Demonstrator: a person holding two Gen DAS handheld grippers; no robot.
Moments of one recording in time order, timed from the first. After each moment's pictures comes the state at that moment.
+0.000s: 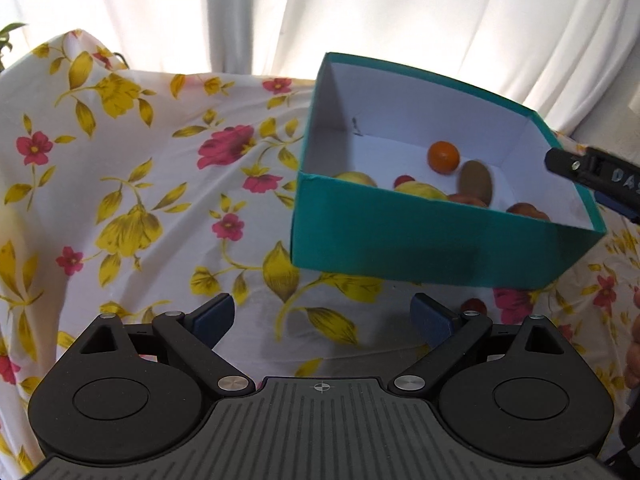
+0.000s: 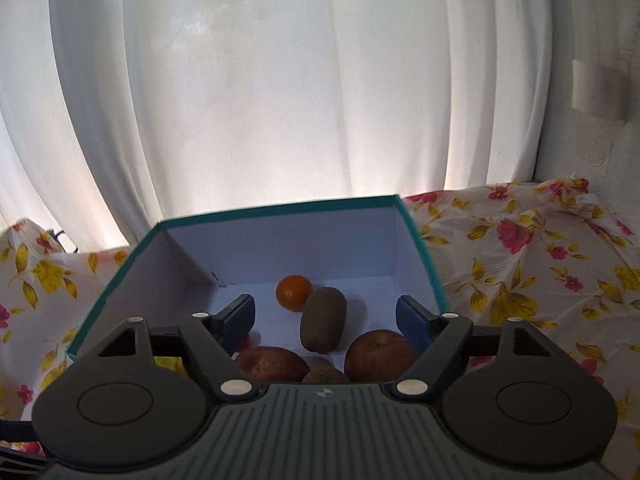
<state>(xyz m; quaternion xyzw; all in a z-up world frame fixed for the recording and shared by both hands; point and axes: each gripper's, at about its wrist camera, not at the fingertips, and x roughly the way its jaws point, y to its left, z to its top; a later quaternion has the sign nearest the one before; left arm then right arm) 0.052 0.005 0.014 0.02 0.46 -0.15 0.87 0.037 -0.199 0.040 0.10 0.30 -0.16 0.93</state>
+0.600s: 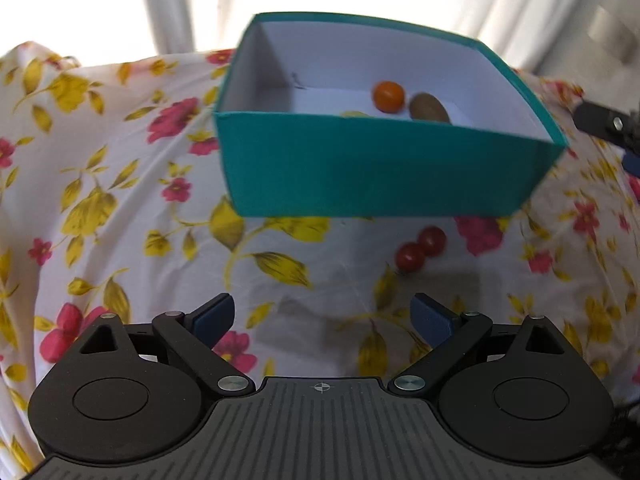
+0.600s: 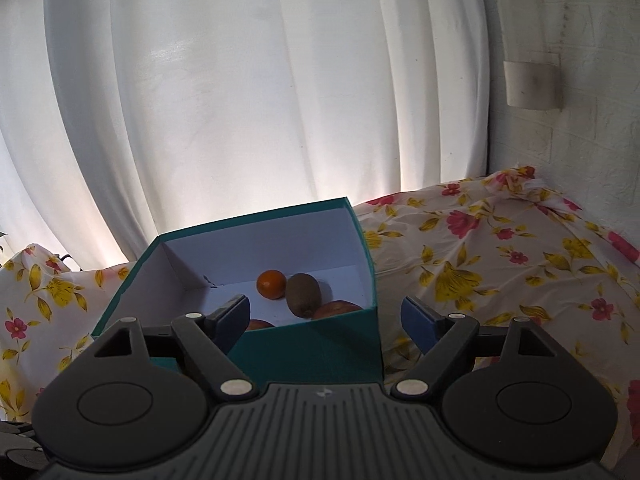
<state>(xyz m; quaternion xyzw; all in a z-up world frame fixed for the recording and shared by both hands) 0.020 -0.025 -0.001 0.08 0.49 -0.20 0.85 -0.044 -0.202 0.060 0.13 0.27 -0.20 0.93</state>
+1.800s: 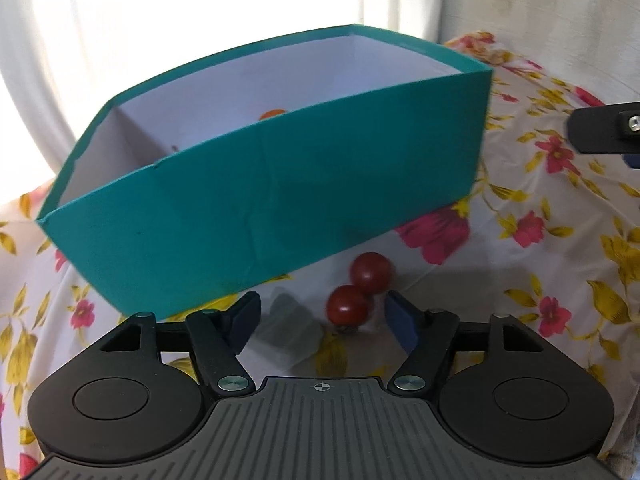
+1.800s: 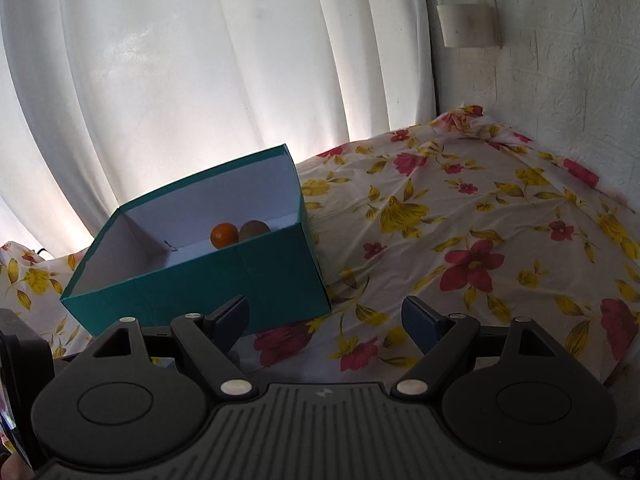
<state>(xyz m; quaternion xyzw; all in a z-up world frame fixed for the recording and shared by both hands) 0.015 -0.091 -0.053 0.20 0.36 -0.33 0.85 -0.091 -0.215 0.026 0.18 0.31 -0.24 0.90</state>
